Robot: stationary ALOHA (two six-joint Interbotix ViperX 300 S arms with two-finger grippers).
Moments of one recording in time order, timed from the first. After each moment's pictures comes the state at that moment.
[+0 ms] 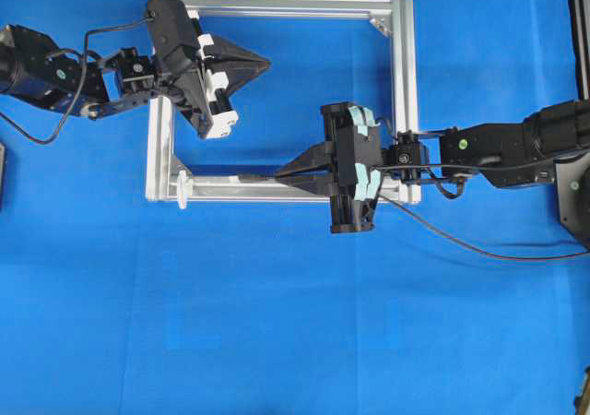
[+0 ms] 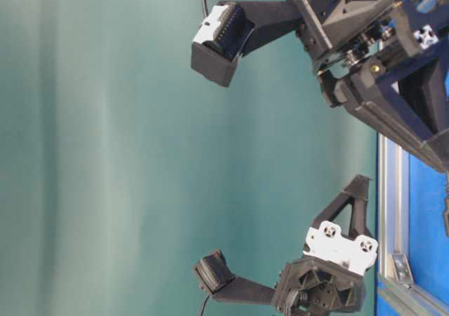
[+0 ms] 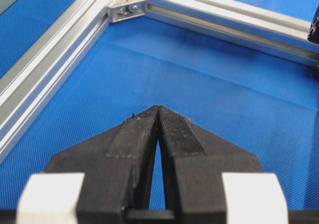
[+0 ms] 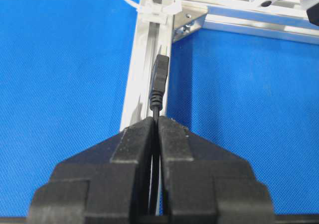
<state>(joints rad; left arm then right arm) 0.28 0.16 0.85 -0.10 -0.75 0.00 -0.03 0.17 0.77 -0.09 -0.57 0.10</state>
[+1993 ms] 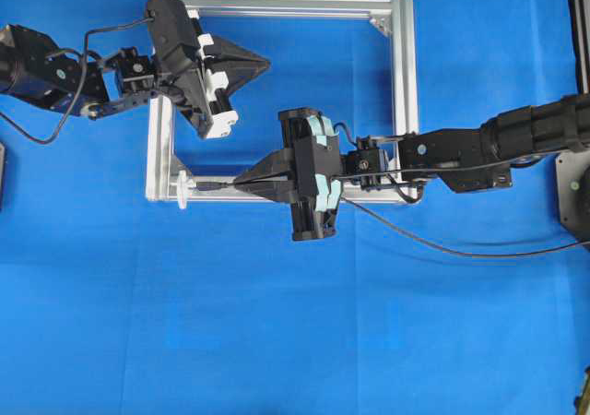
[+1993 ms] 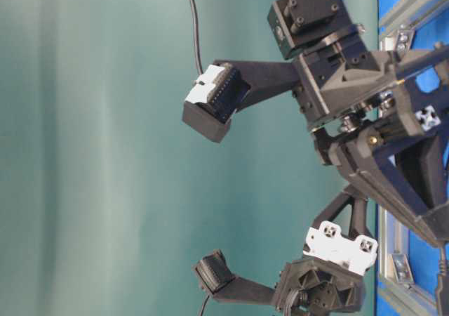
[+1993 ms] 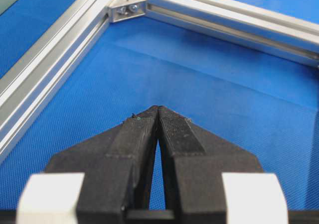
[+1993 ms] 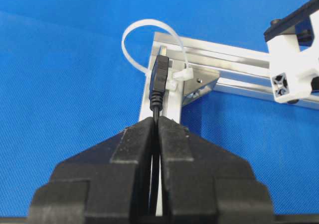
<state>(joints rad) 0.28 0.16 0.85 -0.10 -0.75 0.00 -0.02 0.28 0.61 -0.12 -0.57 0.09</state>
